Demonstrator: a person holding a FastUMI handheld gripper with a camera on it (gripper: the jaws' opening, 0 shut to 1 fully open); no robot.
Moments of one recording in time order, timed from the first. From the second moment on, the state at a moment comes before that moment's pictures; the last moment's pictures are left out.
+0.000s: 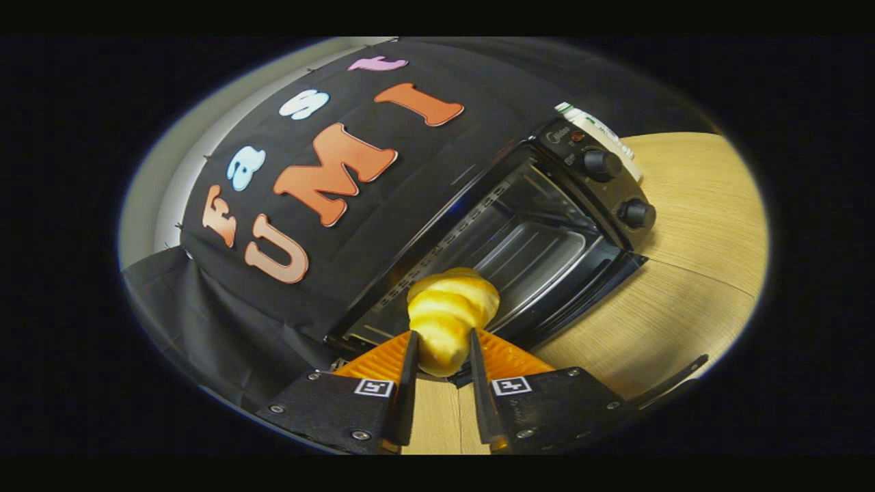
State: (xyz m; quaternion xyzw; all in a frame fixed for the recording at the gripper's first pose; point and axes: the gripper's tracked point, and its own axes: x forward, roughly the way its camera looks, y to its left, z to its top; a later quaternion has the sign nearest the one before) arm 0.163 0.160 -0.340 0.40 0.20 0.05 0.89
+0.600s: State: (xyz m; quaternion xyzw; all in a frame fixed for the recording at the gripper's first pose) arm 0.213 0.163 -0.360 0.37 0.20 0.04 0.90
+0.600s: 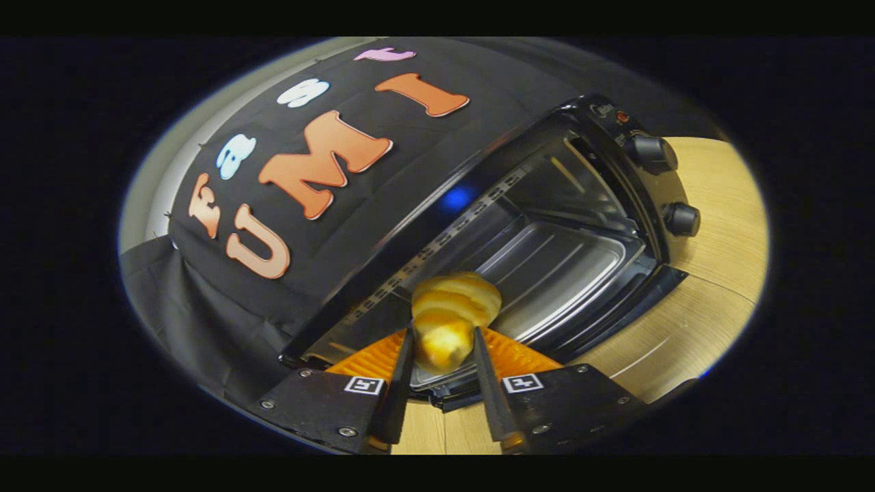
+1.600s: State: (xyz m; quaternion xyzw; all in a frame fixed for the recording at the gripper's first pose) arm 0.075 0.109 -0.296 0.20 0.16 0.05 0.96
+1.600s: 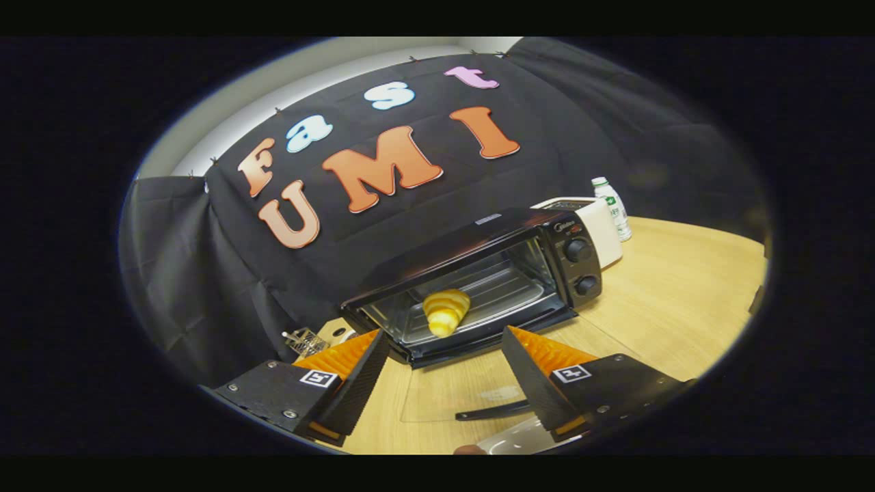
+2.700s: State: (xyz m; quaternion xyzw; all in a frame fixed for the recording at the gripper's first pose) arm 0.000 0.079 -0.406 0.01 0.25 0.04 0.97
